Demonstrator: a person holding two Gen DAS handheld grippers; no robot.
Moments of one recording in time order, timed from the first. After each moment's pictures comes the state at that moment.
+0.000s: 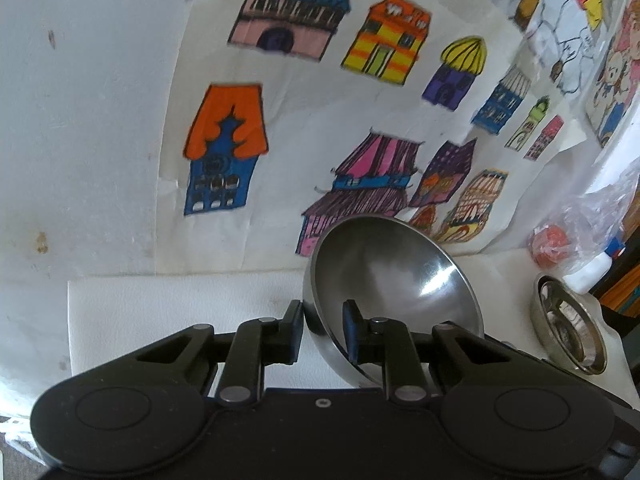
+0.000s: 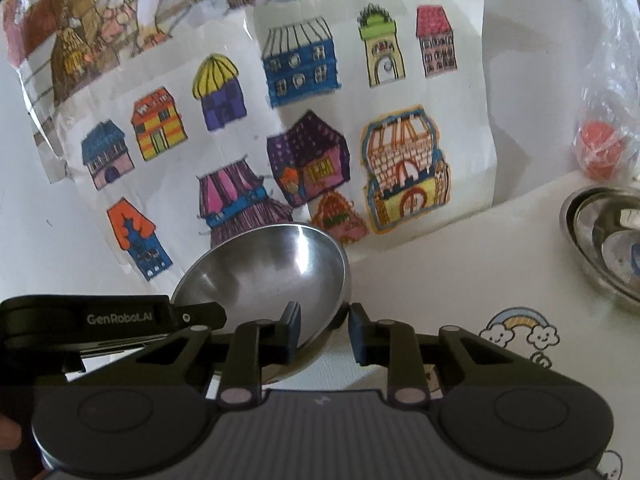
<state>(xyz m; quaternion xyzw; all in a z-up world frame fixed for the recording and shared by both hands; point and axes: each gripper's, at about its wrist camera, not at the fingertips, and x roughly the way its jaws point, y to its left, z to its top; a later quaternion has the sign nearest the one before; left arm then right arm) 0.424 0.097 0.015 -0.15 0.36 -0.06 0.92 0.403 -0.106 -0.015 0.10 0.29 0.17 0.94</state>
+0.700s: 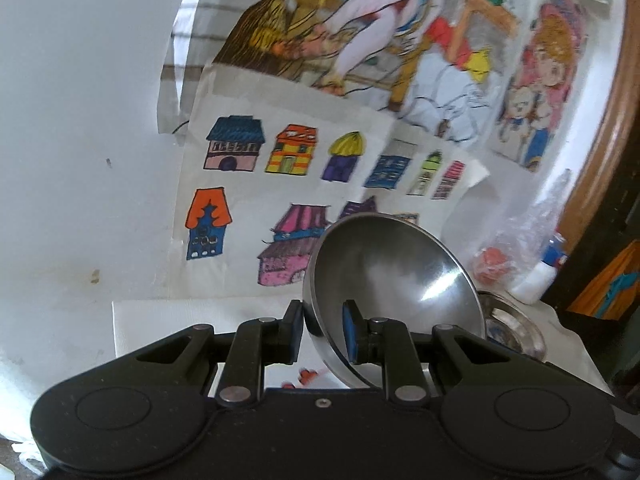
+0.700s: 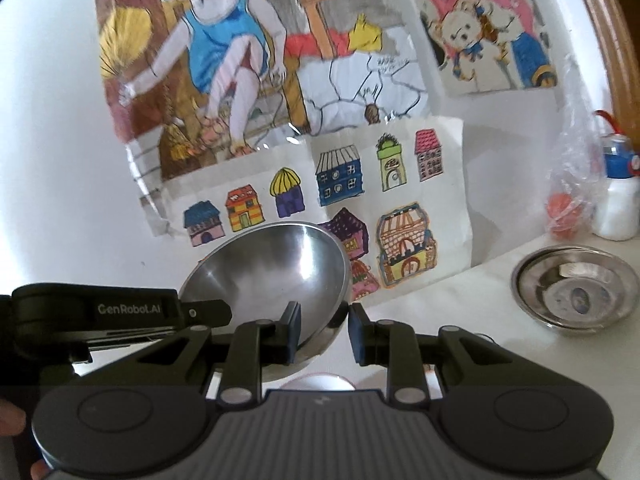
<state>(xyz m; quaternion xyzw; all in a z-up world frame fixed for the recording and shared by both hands) 0.316 0.067 0.096 -0.12 0.28 -0.07 0.95 0.288 -0.141 0.043 0.11 0.20 0.19 0.95</state>
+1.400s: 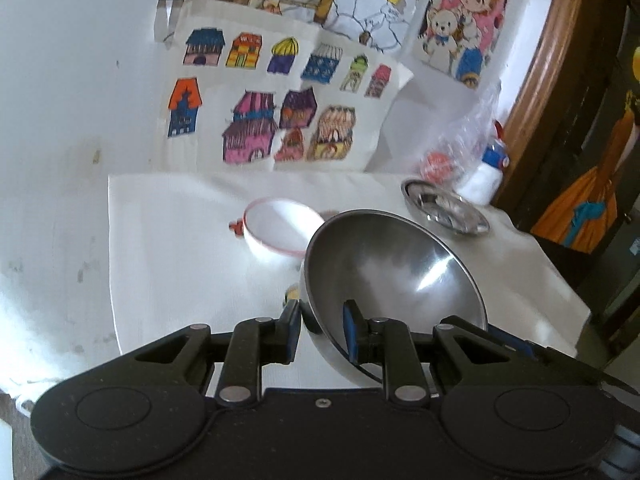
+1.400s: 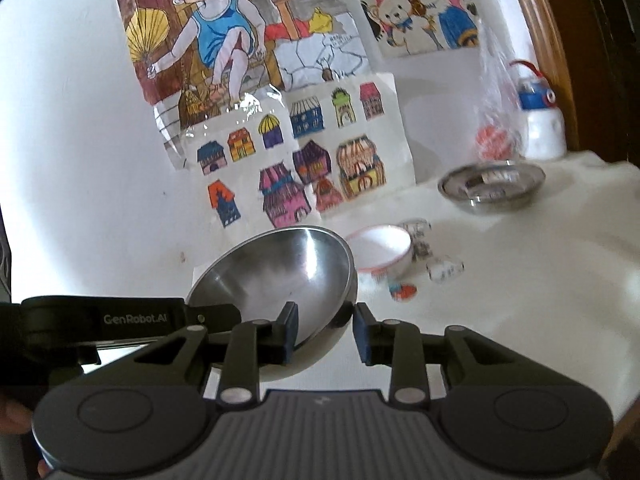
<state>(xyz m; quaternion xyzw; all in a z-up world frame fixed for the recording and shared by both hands) 0.177 0.026 0.048 -0.11 0.34 -0.11 0.93 0.146 -0.210 0.000 0.13 0.25 0.18 0.94</state>
